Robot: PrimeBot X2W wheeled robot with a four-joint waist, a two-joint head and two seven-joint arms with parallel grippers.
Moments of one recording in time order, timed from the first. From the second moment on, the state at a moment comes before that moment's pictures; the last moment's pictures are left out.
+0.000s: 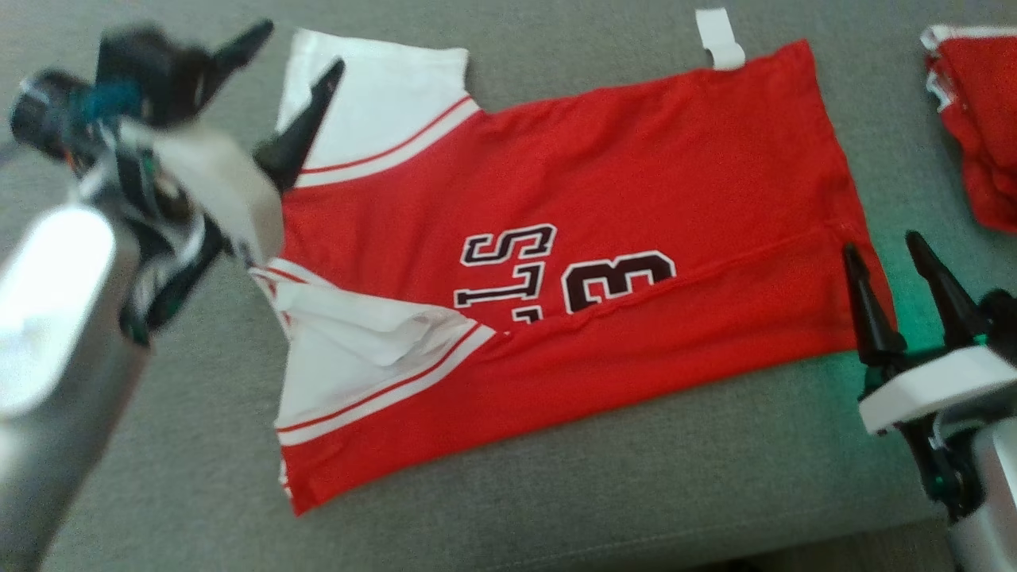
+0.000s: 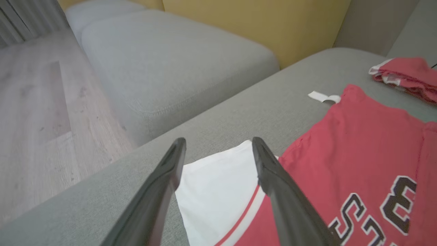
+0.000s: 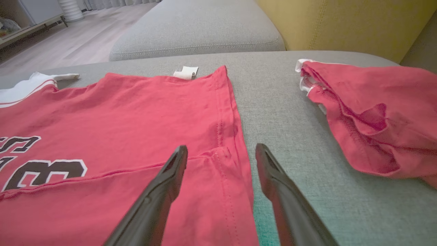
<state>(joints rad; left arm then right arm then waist) -0.76 0.53 -0.55 0.07 -0.57 -0.09 0.43 -0.16 -0.33 0.10 0.20 0.36 0.13 -0.07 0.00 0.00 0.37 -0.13</state>
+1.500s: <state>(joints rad) -1.11 0.55 -0.64 0.63 -0.68 -0.13 0.52 -0.34 -0.37 0.22 0.38 0.44 0.13 -0.20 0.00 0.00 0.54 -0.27</state>
